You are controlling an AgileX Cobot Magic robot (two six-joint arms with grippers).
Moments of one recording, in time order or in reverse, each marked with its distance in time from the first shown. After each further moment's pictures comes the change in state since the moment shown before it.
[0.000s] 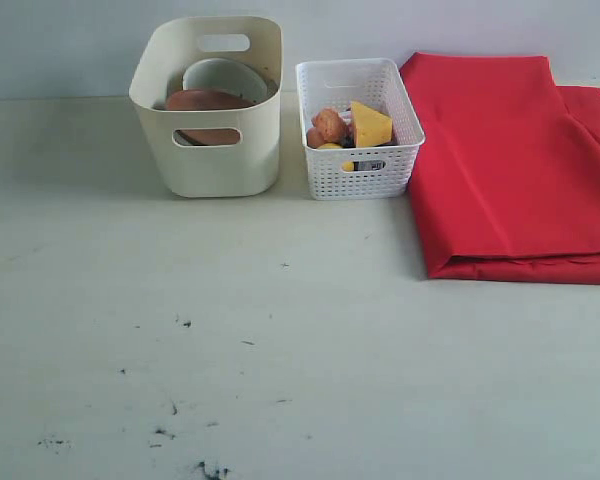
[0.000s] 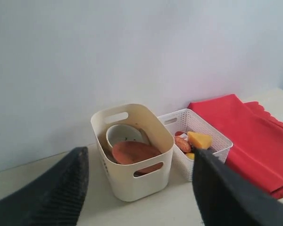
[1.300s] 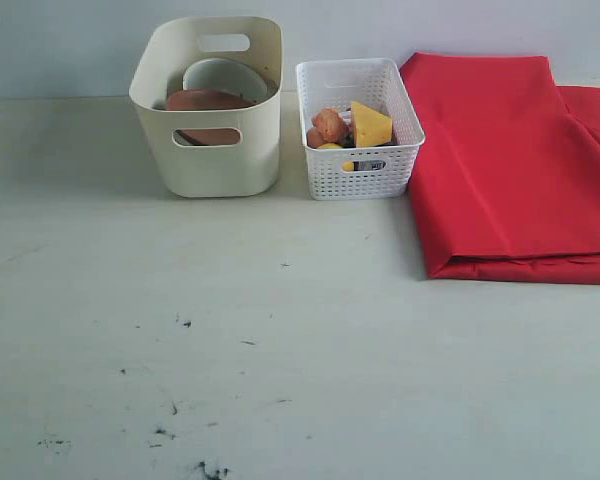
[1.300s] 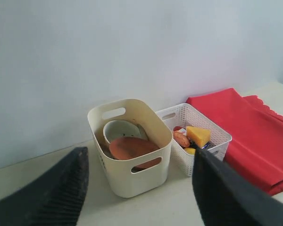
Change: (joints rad) left arm 0.000 0.000 0.055 0.000 -0.042 0.000; right arm 0.043 -0.095 0.404 -0.007 -0.140 -0.002
